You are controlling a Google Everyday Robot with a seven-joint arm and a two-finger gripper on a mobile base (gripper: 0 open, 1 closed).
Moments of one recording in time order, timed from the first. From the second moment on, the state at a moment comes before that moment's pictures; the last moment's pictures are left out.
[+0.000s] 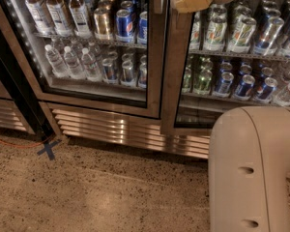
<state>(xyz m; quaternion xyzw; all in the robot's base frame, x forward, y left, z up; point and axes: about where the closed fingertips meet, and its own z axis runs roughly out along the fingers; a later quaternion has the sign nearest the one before) 0.676 -0.102 1.023 -0.58 0.64 0.29 0.41</state>
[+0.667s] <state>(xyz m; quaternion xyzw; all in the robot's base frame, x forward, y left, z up) 0.671 -0.108 1.024 -0.57 0.66 0.29 0.40</state>
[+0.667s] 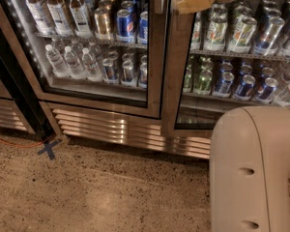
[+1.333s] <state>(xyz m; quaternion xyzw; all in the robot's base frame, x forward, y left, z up) 0.662 -0.099 1.029 -0.57 0.67 0.29 0.38</state>
